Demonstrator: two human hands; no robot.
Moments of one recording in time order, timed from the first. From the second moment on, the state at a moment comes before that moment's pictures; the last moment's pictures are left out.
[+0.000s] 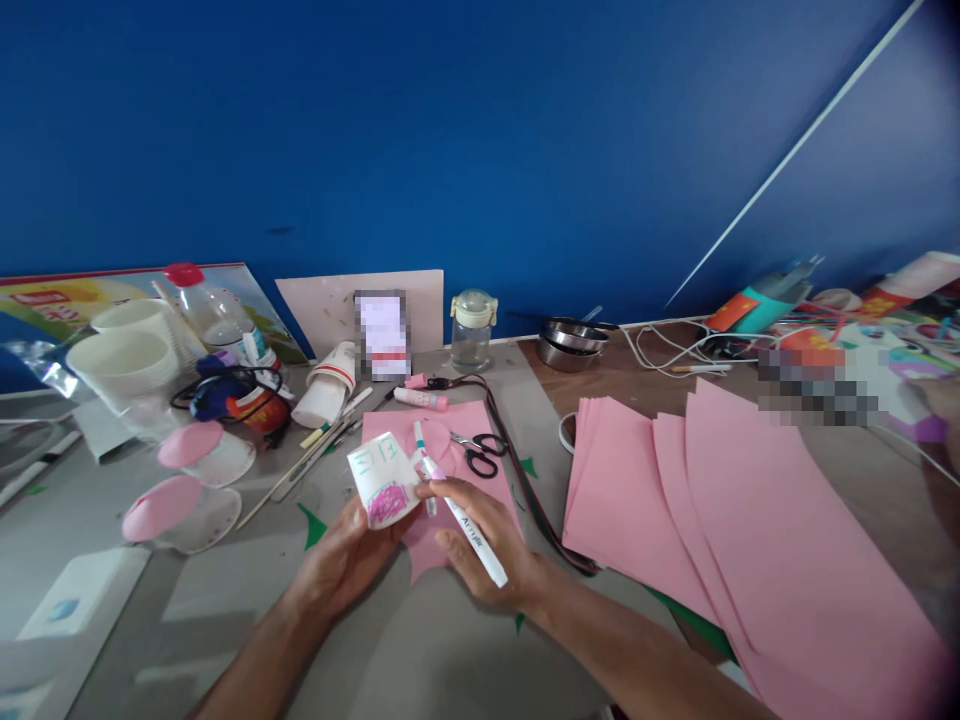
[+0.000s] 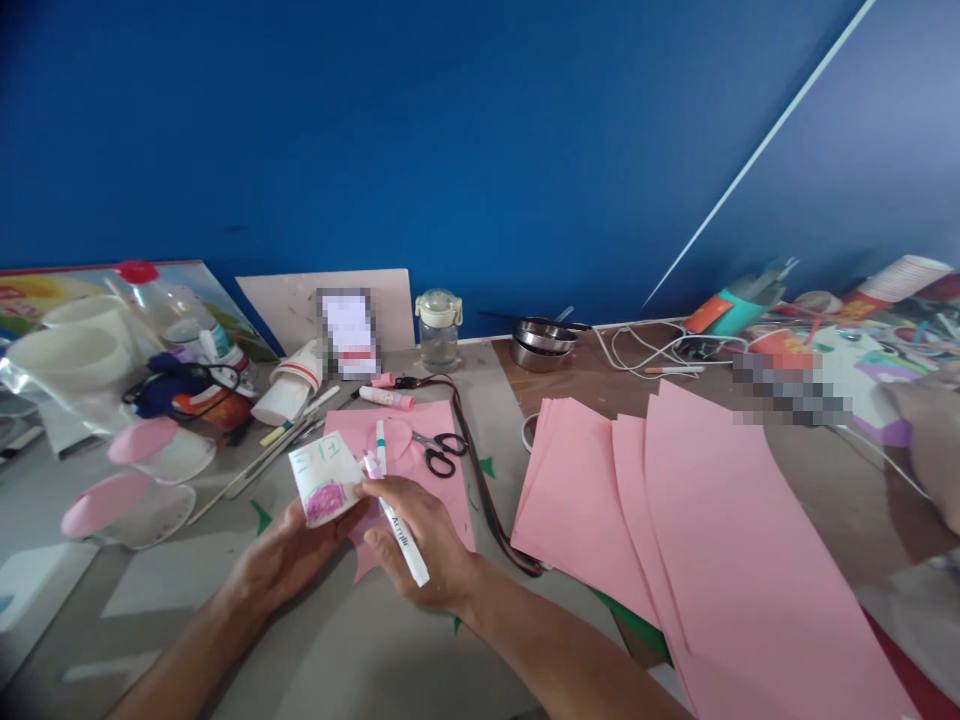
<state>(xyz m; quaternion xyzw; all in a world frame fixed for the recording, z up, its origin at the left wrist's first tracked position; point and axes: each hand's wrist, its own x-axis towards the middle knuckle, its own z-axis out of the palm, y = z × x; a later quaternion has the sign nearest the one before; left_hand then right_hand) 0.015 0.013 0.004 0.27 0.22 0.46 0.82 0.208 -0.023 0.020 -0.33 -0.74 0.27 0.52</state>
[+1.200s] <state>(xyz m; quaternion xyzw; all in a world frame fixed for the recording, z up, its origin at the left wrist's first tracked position) 0.018 0.013 0.011 0.32 0.29 0.44 0.79 0.211 -0.024 0.032 -0.36 -0.67 0.30 0.58</state>
